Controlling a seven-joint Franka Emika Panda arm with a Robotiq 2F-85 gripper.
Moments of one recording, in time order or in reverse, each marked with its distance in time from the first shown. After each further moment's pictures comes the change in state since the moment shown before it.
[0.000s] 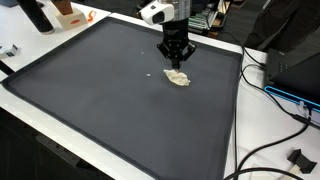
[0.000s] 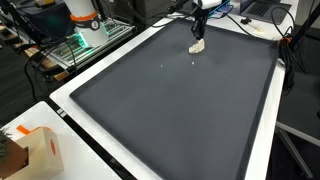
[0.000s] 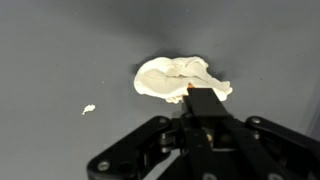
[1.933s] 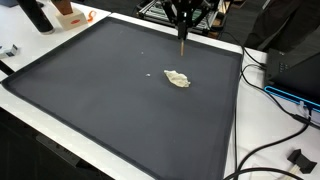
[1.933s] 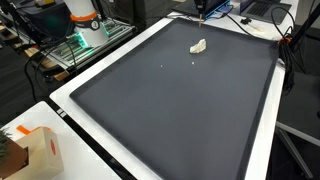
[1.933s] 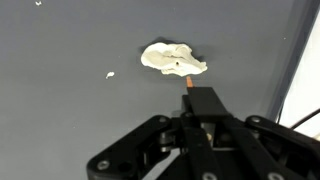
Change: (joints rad) arm 0.030 -0.244 0.003 -0.009 -0.135 -0.187 0.171
